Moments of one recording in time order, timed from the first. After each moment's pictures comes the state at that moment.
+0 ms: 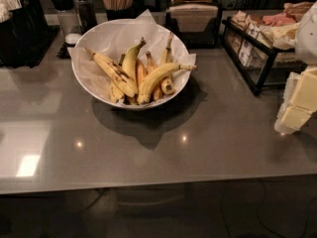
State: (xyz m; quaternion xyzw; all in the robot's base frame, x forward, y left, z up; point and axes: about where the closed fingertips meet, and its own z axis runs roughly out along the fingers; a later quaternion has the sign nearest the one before) arm 0.438 -0.217 0.976 -0.60 0.78 -0.03 0.16
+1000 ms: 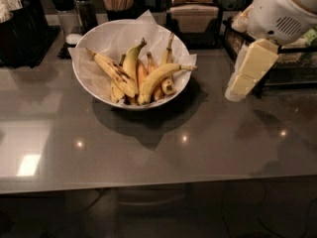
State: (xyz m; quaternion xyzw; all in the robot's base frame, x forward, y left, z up) arm 0.498 -0.155 0.985 -0.61 0.76 0.02 0.22
